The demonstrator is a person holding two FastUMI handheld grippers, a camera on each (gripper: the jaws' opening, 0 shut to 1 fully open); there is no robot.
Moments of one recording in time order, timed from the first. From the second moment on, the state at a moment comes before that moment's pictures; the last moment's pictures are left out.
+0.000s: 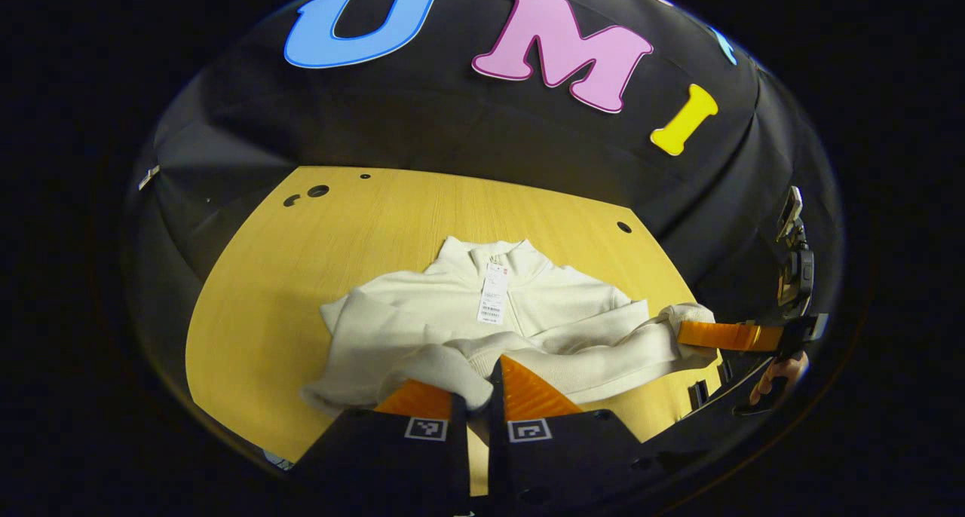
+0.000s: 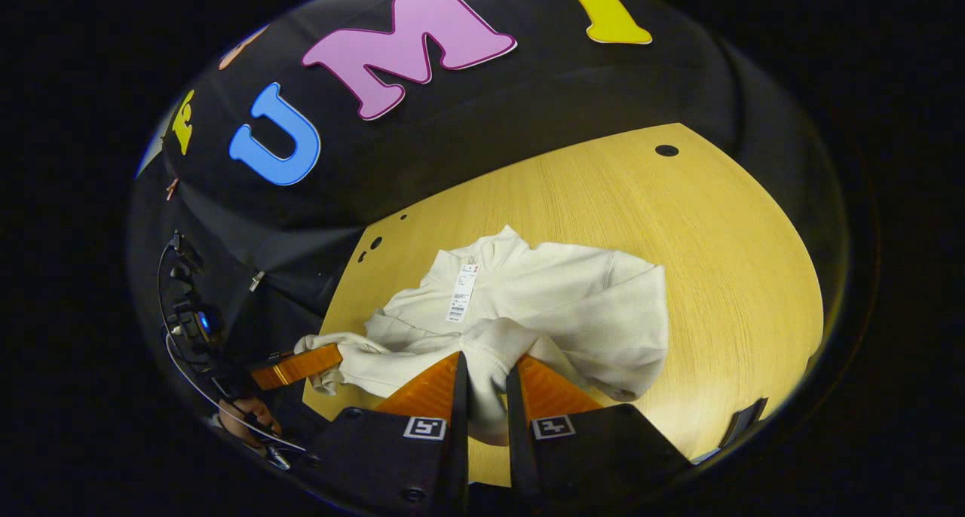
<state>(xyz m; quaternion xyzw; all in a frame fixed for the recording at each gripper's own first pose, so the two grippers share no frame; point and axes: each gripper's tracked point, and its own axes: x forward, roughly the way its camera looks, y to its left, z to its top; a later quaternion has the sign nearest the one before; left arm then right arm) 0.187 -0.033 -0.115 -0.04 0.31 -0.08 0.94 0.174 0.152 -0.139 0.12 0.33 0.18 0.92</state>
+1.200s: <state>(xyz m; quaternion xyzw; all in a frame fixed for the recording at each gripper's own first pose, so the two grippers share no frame) 0.308 -0.014 -0.235 -0.04 0.42 -0.05 0.90 0.290 0.161 -0.257 0.06 0.42 0.14 0.89</state>
